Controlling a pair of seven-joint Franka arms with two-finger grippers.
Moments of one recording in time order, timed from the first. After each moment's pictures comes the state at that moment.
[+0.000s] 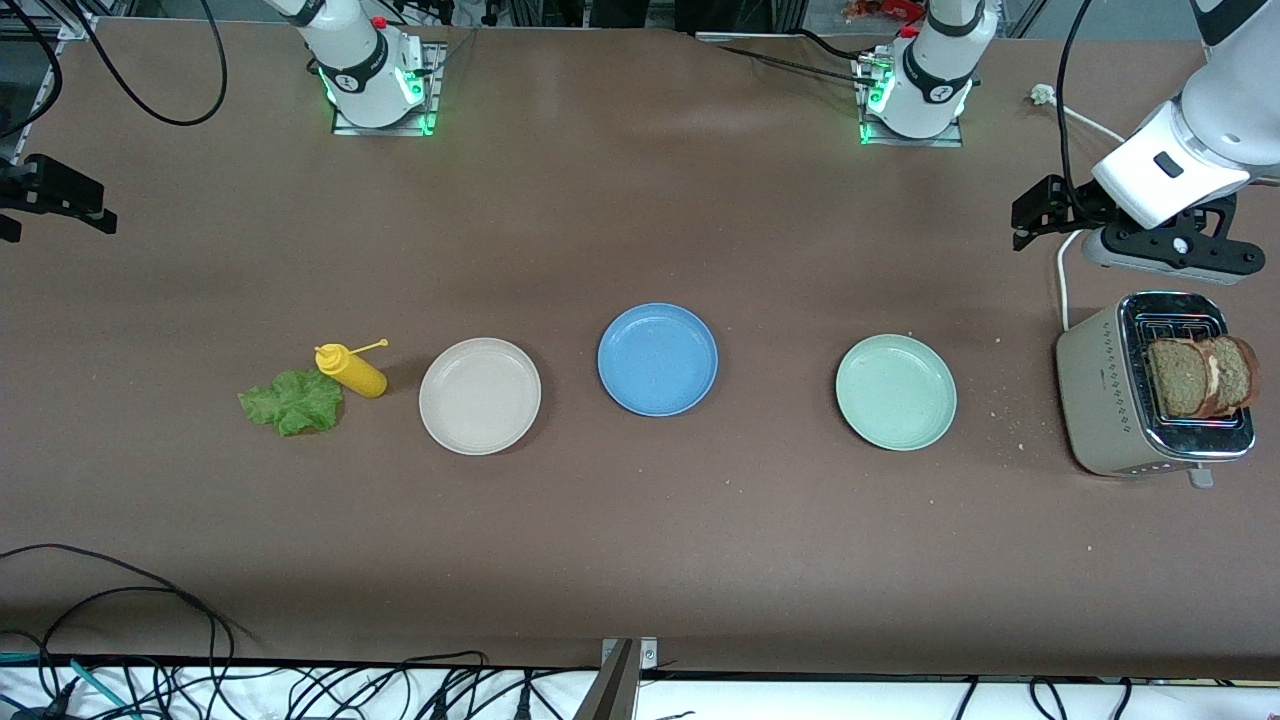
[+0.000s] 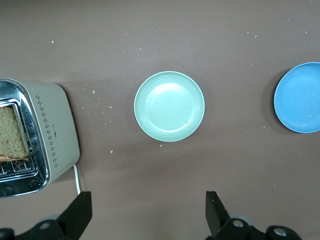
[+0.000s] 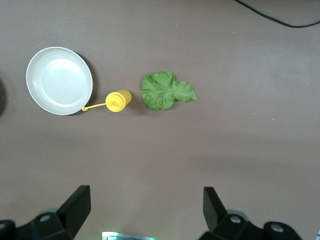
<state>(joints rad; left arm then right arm) 0.00 -0.01 -0.13 -1.64 0.01 1.59 0.05 0.13 0.08 -0.20 -1.42 0.01 1.44 -0.20</state>
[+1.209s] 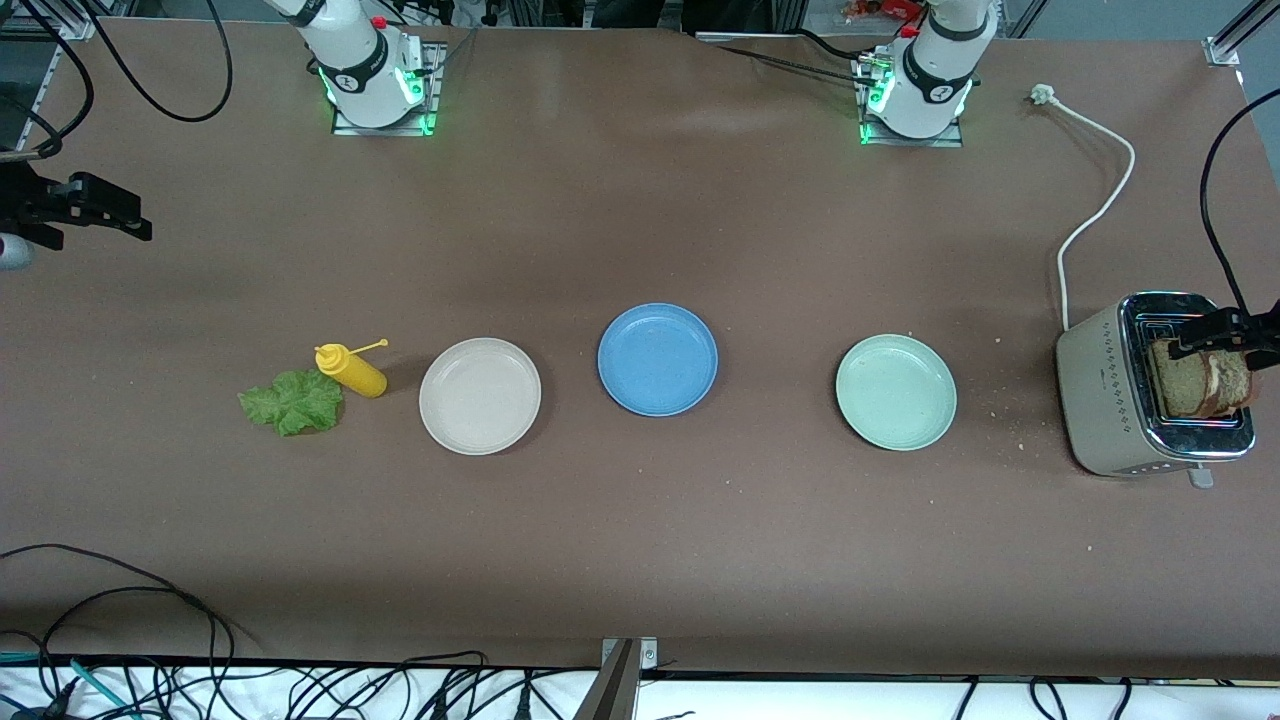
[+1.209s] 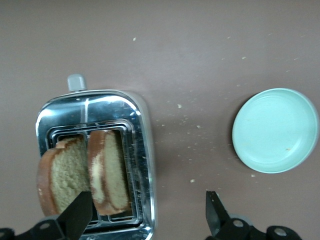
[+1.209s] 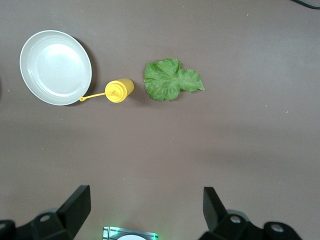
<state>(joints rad) 0.38 0.30 -0.12 -1.54 0.02 1.80 0.38 0.13 0.06 -0.20 -1.54 0.01 1.48 -0.20</state>
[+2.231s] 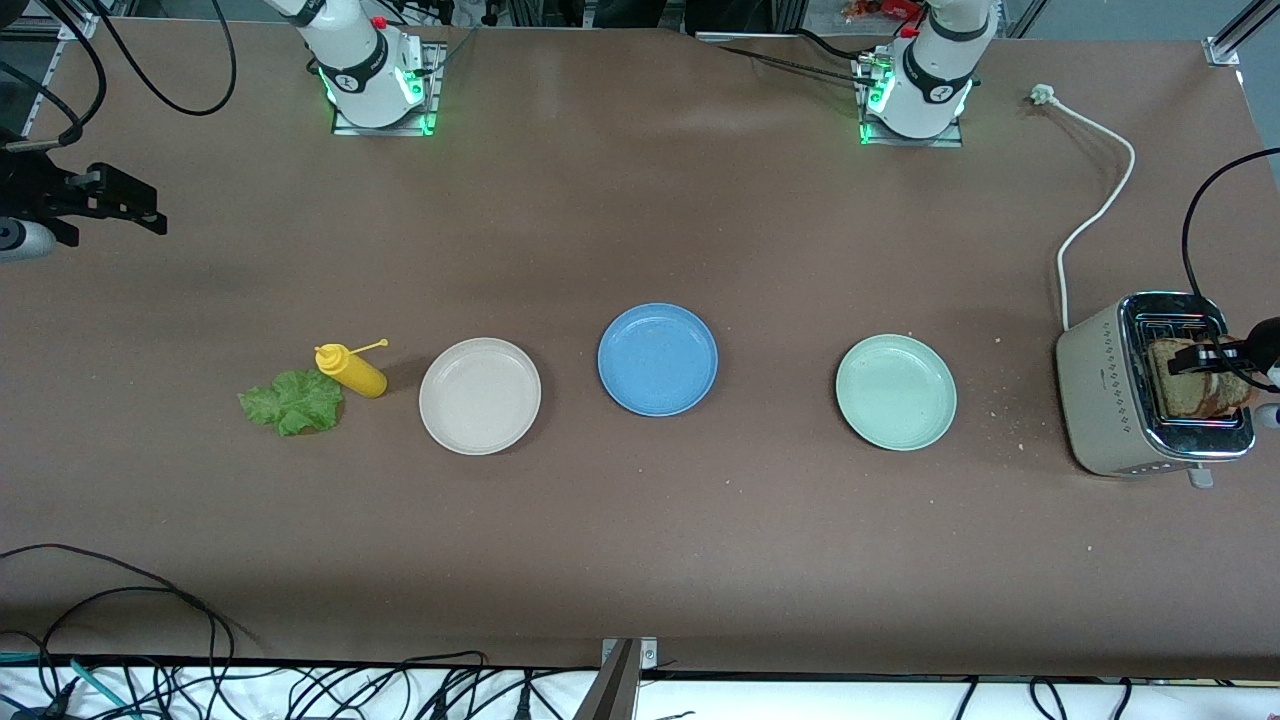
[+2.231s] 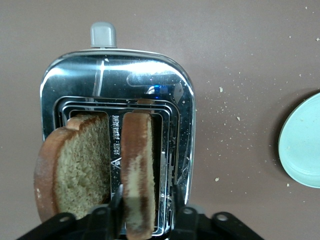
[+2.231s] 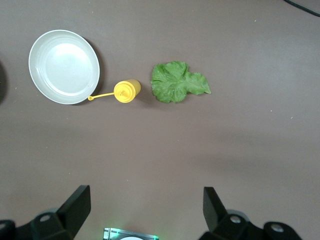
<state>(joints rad) 0.44 0.43 -0.13 -1.54 0.11 1.81 0.24 0.13 0.03 -0.17 -1.57 0.01 1.51 -0.20</state>
